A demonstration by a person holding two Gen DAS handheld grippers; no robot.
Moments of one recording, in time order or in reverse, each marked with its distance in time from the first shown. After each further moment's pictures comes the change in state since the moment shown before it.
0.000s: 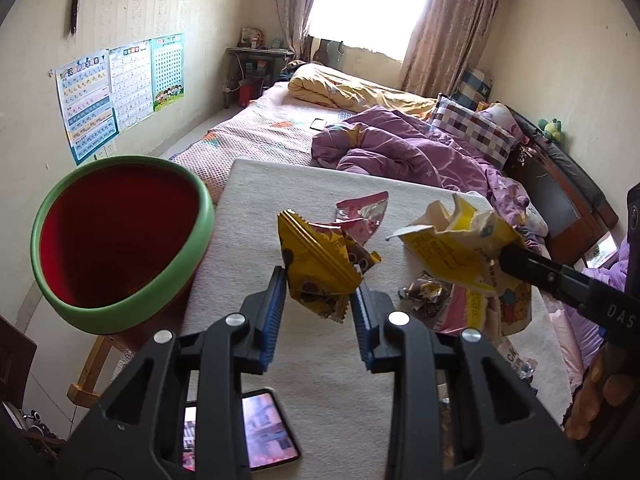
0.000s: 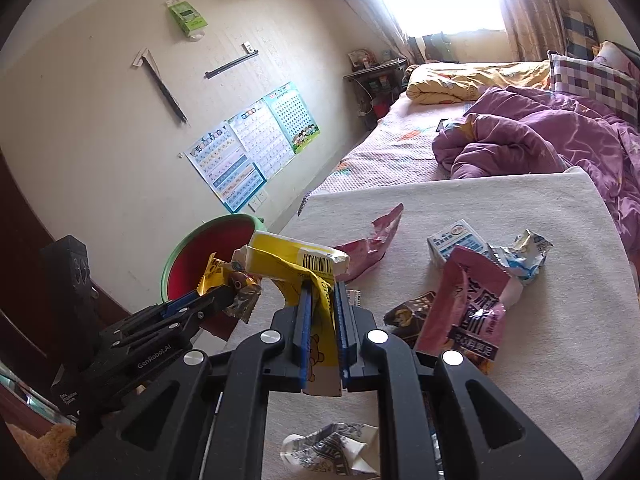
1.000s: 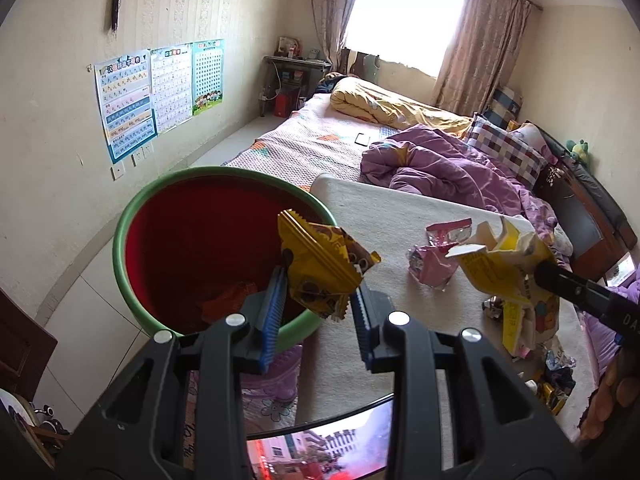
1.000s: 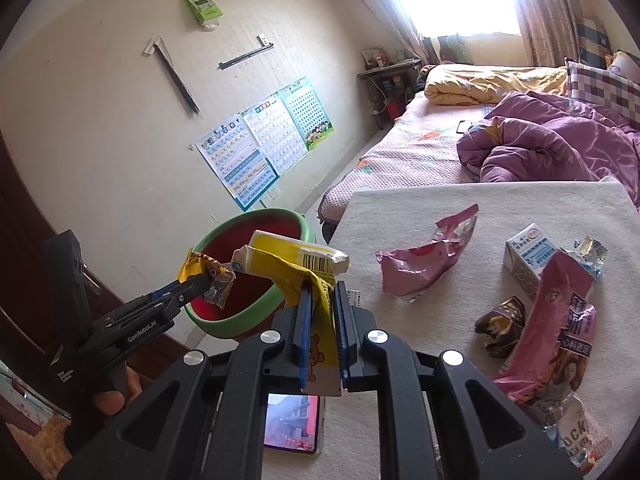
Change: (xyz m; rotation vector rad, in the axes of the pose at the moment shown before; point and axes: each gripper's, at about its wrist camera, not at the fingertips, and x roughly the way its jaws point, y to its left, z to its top) left arm -0.027 0.112 0.013 -0.045 -0.039 0.089; right arm 0.046 0.067 0.001 -0.034 0.003 0.015
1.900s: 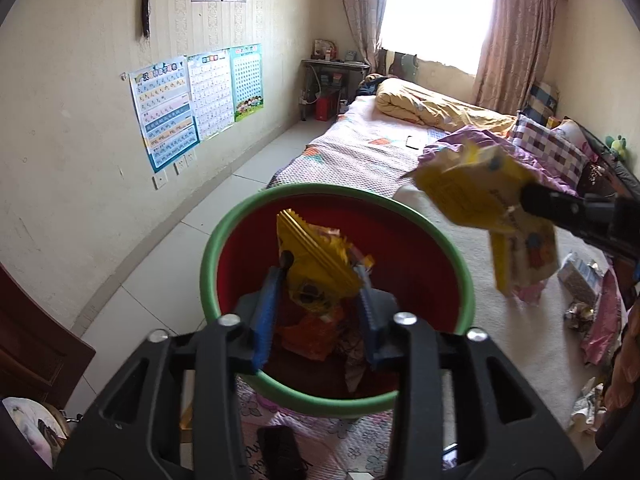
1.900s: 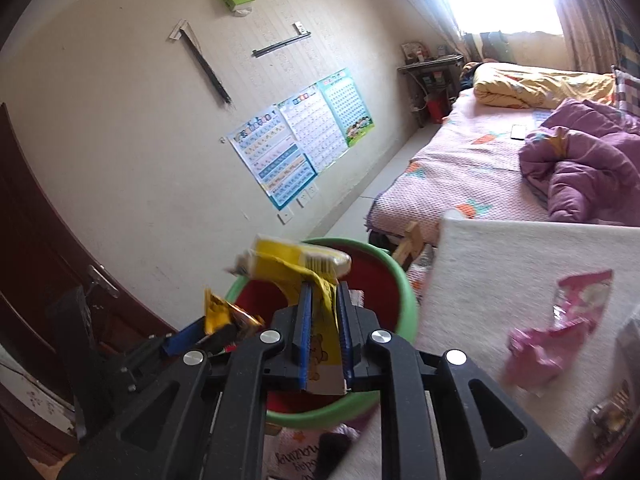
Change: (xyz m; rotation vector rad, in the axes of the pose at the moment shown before) left arm 0.027 0.081 0.024 0.016 -0.005 0.163; right arm 0.120 0.072 0.061 -0.055 0.036 0.143
